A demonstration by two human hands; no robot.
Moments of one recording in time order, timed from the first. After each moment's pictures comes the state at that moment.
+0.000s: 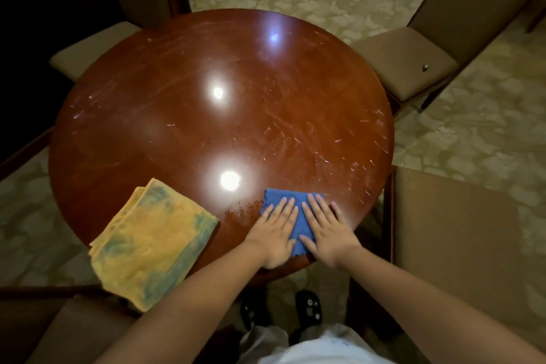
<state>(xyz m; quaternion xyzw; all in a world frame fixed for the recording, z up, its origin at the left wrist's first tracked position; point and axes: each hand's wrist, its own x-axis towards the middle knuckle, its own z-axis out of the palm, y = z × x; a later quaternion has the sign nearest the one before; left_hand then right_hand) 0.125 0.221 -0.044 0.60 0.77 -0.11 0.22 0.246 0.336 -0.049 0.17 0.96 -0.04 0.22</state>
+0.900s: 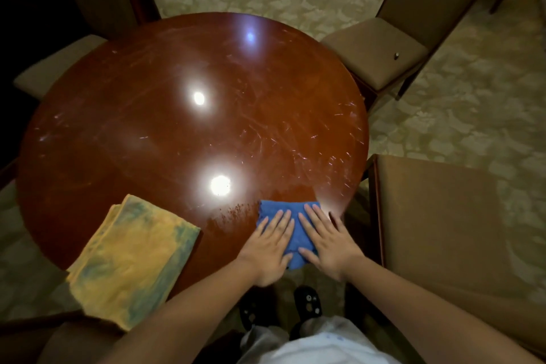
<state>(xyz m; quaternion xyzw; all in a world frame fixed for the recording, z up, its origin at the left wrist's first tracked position) 0.150 0.216 -0.044 0.64 0.73 -0.13 0.23 0.284 0.339 -0.043 0.21 0.94 -0.07 0.24</state>
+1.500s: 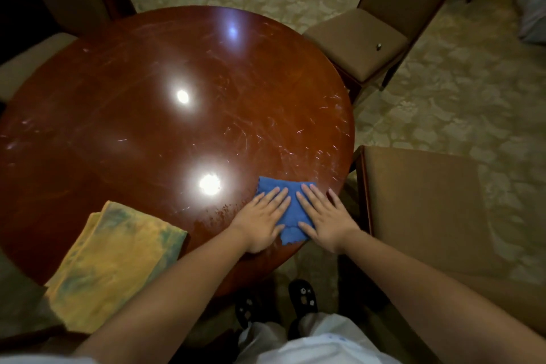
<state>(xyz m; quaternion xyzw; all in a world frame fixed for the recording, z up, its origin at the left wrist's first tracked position) 0.118 0.262 -0.037 0.68 0.69 -0.14 0.20 0.280 0.373 -0.047 0.24 0.94 -0.09 0.23</state>
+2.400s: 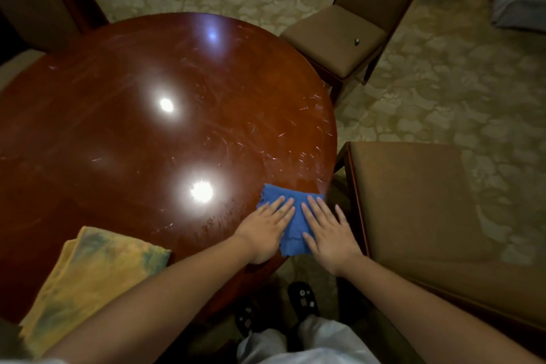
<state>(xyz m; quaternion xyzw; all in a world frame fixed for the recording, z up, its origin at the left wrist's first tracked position) 0.141 0.284 -0.032 0.73 0.64 -0.16 0.21 0.309 0.358 -0.050 0.35 0.91 -0.10 0.19</state>
